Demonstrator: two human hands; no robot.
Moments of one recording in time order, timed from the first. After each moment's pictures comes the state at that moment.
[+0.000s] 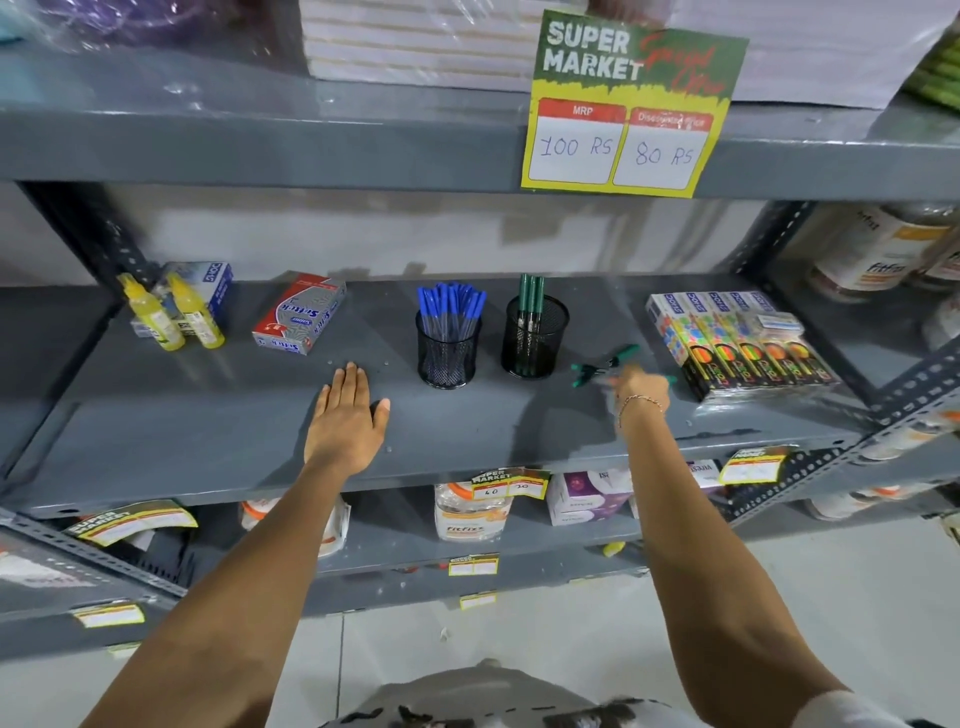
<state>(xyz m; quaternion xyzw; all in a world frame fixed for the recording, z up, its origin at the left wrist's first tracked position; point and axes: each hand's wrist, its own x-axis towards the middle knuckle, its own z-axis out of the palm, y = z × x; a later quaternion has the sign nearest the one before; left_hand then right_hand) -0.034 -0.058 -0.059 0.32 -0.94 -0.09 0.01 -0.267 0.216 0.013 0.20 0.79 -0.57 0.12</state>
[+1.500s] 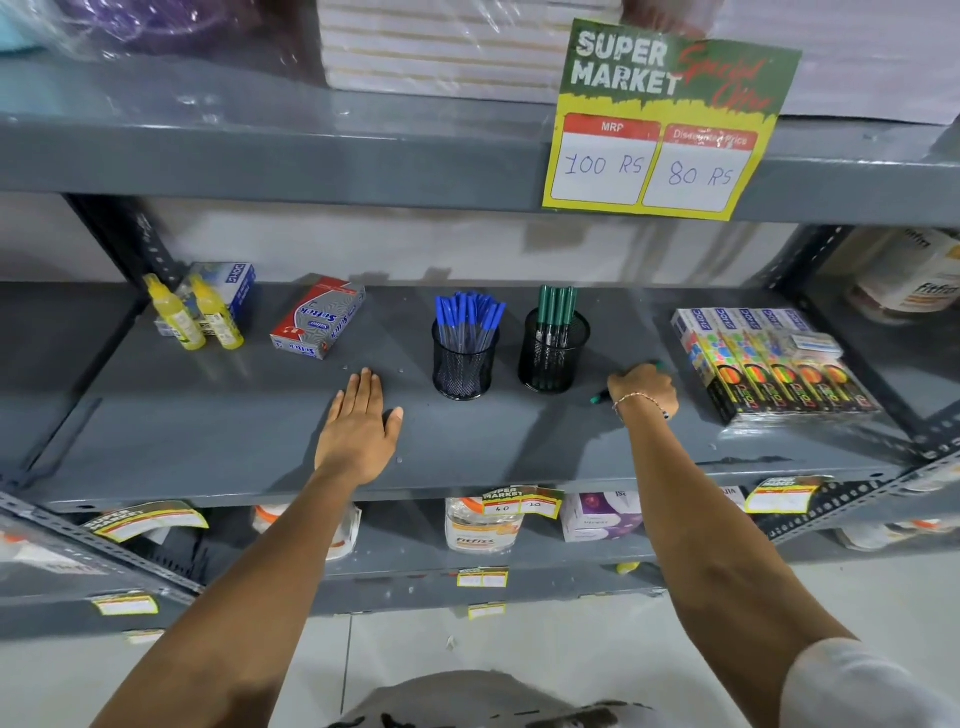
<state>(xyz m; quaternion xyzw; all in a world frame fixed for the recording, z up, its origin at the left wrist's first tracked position) -0.036 -0.060 -0.062 0.32 -0.94 -0.09 0.01 -0.289 0.186 0.013 0.04 0.97 -0.19 0.11</state>
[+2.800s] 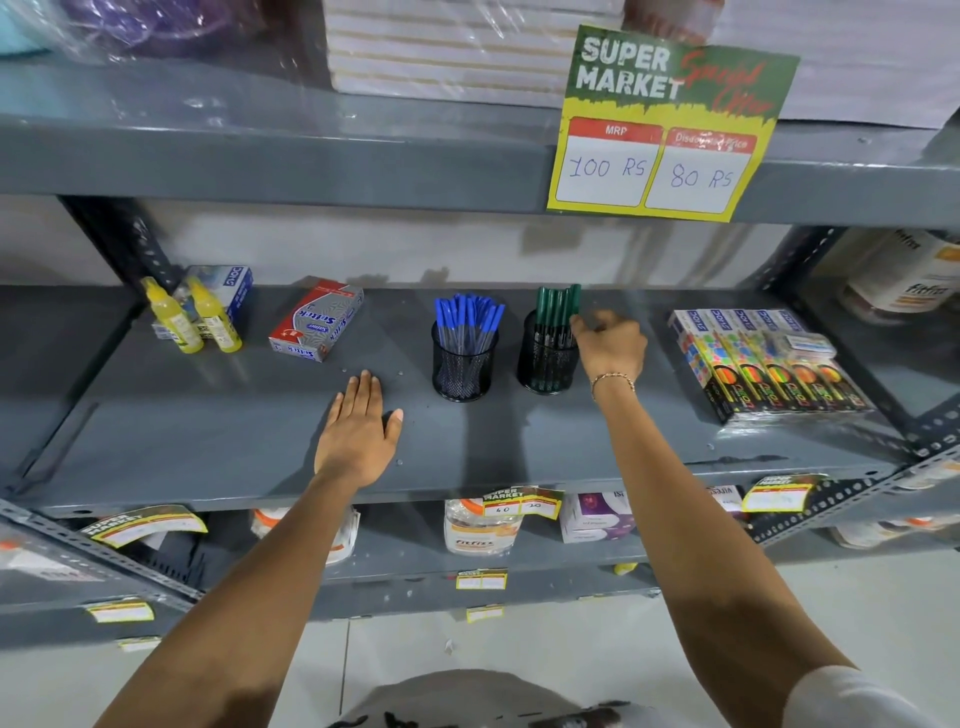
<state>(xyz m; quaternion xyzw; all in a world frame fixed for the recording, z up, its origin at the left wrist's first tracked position) -0.036 -0.061 -0.066 0.32 -0.94 -0.09 0.03 -0.272 0.143 0.049 -0.04 0.89 -0.46 0.00</state>
